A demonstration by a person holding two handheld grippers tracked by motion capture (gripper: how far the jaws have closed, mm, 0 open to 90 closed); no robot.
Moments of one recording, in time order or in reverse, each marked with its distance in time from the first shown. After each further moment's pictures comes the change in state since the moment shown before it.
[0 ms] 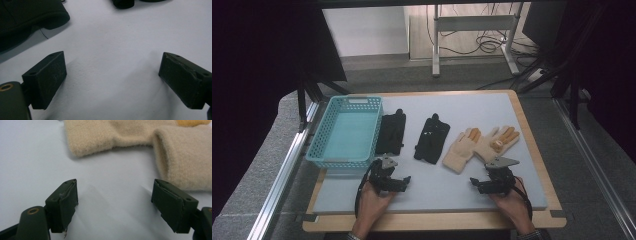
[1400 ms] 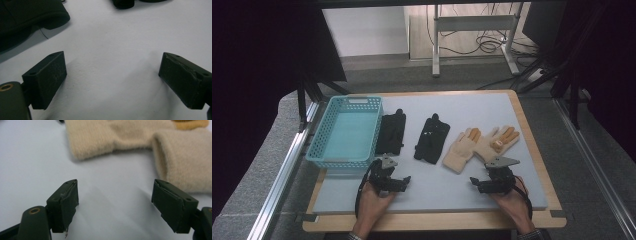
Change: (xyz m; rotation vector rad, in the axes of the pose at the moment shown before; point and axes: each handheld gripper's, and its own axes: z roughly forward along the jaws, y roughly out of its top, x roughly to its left) left arm 0.000 0.000 0.000 -0.001 -0.002 -0.003; right arm 0.001 0.003 -0.003 -0.007 0.002 0.005
